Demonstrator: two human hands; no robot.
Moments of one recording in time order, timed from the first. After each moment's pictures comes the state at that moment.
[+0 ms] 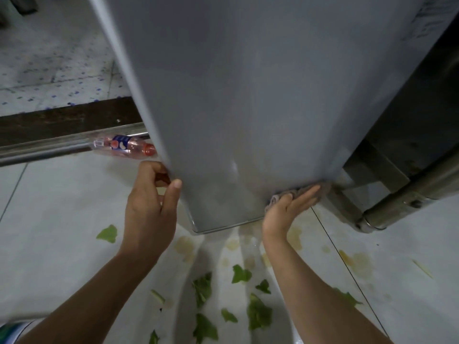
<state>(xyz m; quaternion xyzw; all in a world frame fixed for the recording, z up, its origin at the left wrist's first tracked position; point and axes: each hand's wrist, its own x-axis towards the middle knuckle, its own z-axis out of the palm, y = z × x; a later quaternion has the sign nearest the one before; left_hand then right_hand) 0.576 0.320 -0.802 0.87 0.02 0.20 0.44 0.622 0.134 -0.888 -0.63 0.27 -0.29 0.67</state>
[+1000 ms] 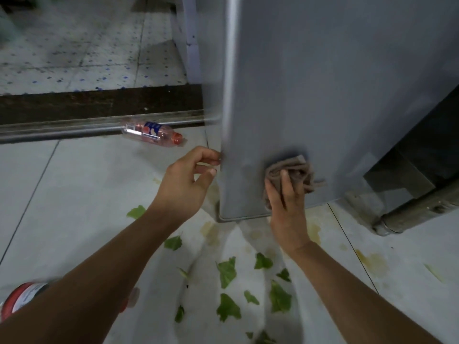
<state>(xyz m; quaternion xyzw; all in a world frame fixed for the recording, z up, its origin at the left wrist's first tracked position) 0.579 0.360 -0.787 0.87 -0.02 0.06 0.48 0.597 0.148 -0.918 -0.89 -0.21 -0.39 0.13</state>
